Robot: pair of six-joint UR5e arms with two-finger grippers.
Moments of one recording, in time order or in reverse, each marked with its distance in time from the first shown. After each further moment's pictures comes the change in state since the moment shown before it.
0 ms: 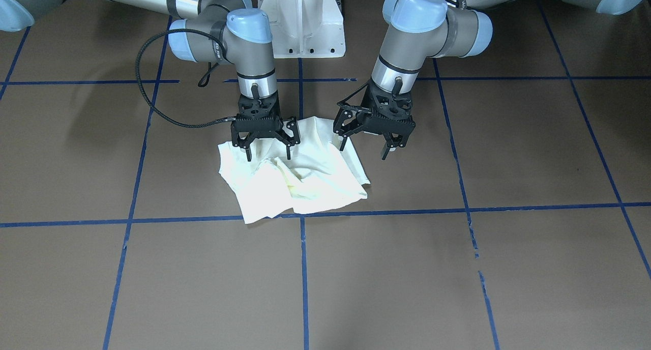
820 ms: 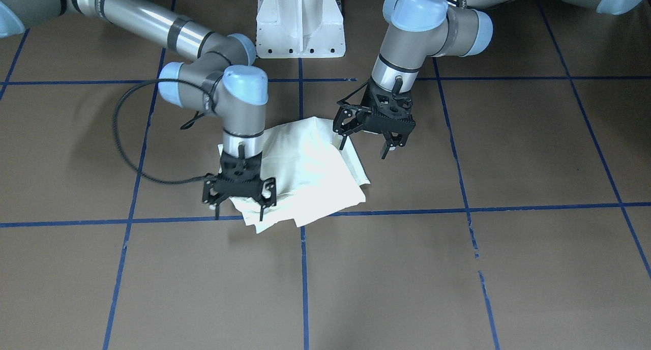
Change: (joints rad) left arm 0.000 0.002 -0.004 -0.001 0.000 -0.003; right arm 0.216 0.083 -0.186 0.016 0.057 -0.142
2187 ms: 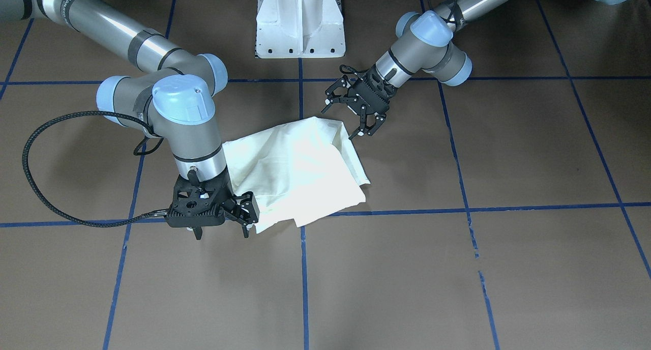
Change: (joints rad) left arm 0.194 0.163 0.208 -0.815 0.030 0.232; right arm 0.135 -0.007 0.026 0.098 0.282 -0.042
